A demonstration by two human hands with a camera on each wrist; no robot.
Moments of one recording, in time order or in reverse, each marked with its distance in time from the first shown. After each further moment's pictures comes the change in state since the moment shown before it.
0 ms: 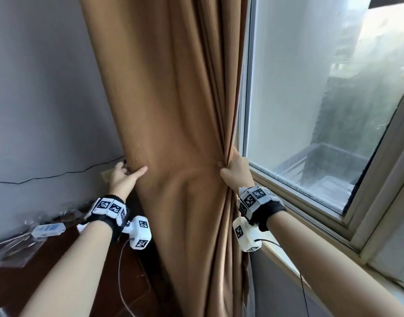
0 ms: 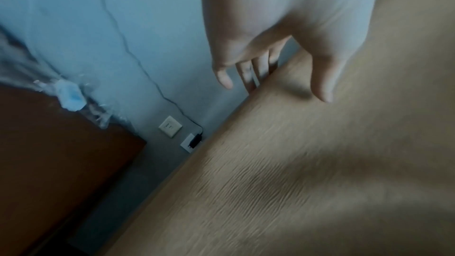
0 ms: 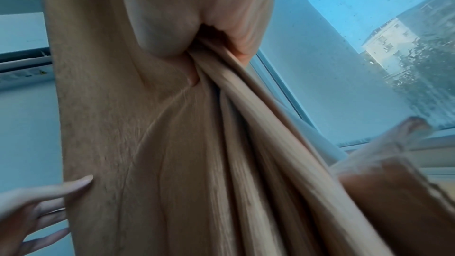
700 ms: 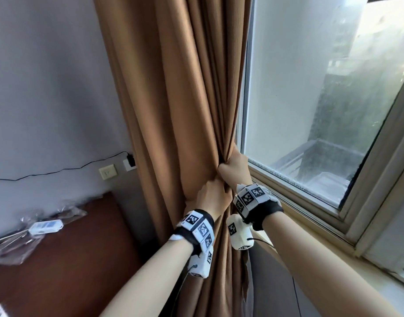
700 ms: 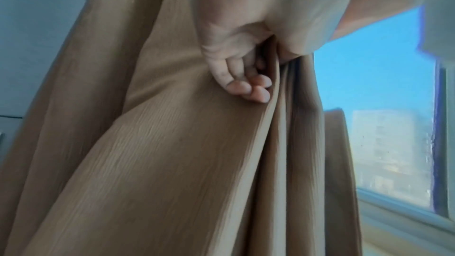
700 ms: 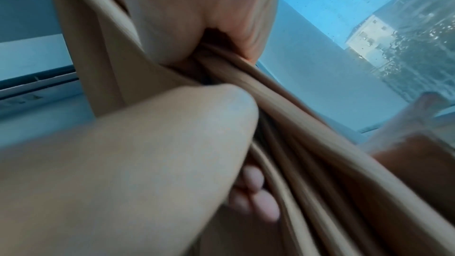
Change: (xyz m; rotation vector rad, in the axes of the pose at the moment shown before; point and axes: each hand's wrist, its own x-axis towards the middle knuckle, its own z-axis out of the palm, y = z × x) left_hand -0.167 0.056 0.156 0.598 -0.385 0.488; right_hand -0.006 -0.001 0.007 0.085 0.074 0.061
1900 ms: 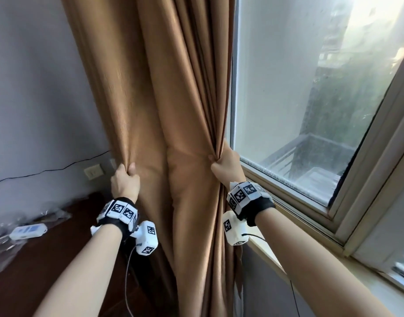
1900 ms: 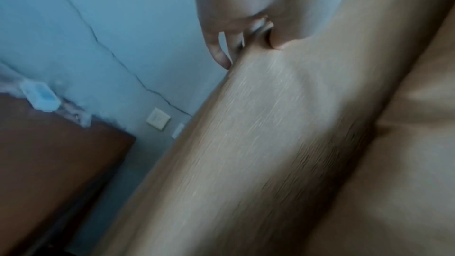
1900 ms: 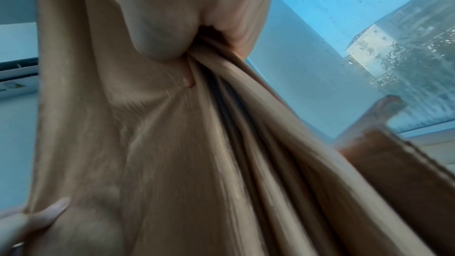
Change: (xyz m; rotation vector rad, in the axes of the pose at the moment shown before) left_hand 0.053 -0.144 -0.065 -0.174 0.497 -0.516; right_hand 0.015 0.014 -0.020 -0.060 -0.070 -0.005
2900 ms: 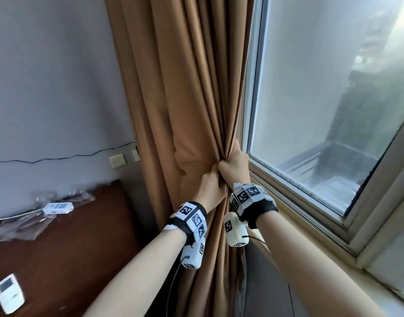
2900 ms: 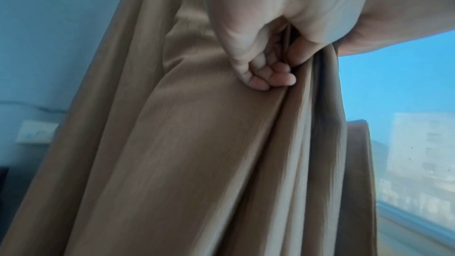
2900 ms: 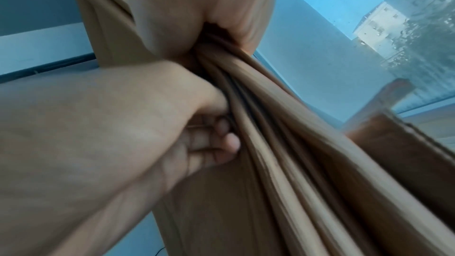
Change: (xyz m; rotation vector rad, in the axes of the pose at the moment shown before) left_hand -0.134 0.086 0.043 -0.087 -0.504 0.425; right_hand -0.012 -0.009 0.017 0.062 0.062 -0.026
